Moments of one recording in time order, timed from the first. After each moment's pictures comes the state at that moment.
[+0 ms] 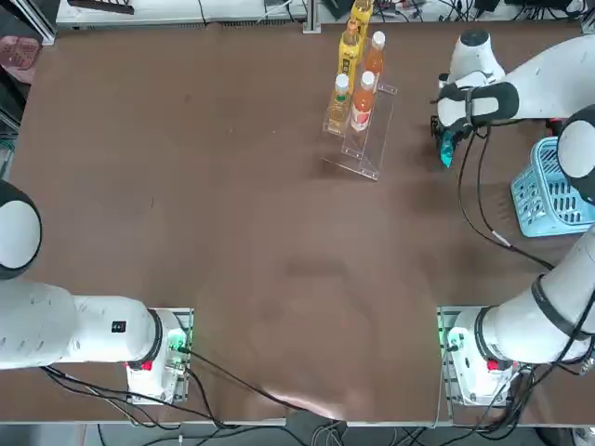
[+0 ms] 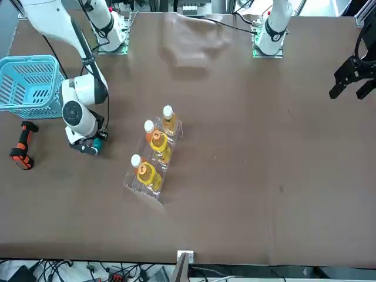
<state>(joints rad) 0.10 0.37 0.01 -2.14 -0.27 2.37 0.56</state>
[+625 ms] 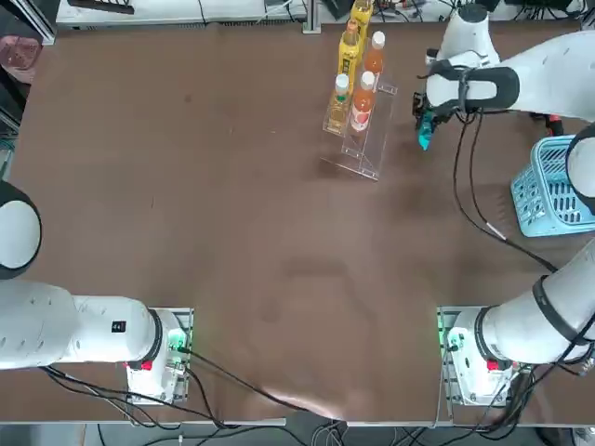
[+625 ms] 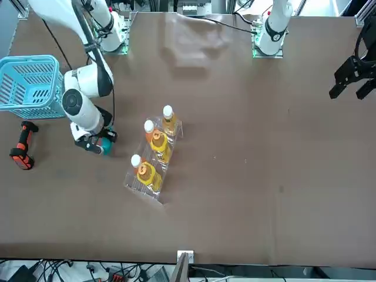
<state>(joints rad) 0.11 0.31 0.14 -2.08 -0.04 2.36 0.57</state>
